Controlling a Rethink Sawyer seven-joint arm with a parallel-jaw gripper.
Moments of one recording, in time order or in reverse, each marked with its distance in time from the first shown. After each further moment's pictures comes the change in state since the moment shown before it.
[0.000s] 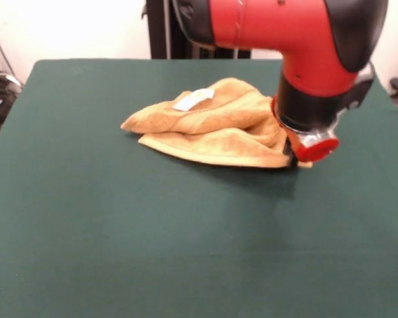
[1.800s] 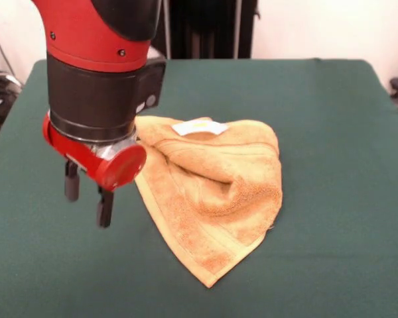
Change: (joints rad) arm -0.335 -0.059 0.231 -0.243 -0.472 -0.077 -0.544
